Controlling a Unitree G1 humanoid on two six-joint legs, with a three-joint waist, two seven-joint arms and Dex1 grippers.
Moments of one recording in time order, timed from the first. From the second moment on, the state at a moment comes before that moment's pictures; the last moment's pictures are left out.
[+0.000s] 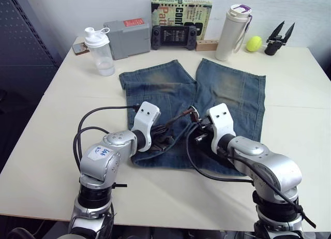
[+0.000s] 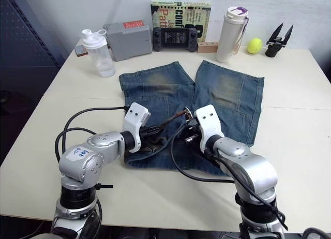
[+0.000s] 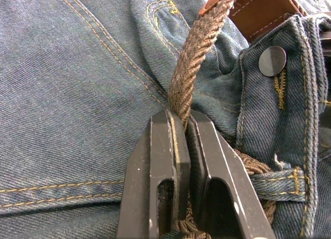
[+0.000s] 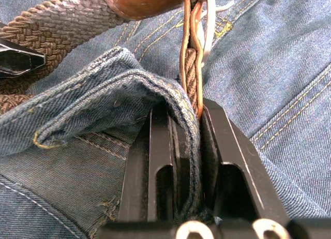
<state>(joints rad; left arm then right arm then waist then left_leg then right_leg) -0.50 0.17 -0.06 -0.49 -0.28 1.32 -0.26 -0.43 -0.29 0.04 -0.67 0.39 1.32 0.12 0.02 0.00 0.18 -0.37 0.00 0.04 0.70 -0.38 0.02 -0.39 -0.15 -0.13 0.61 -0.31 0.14</state>
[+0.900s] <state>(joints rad) -0.51 0.22 -0.14 -0.41 -0.32 1.11 -0.39 -0.38 -0.57 0.22 -0.79 0.42 1.28 0.34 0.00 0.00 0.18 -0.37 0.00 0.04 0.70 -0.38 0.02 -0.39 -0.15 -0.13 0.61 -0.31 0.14</state>
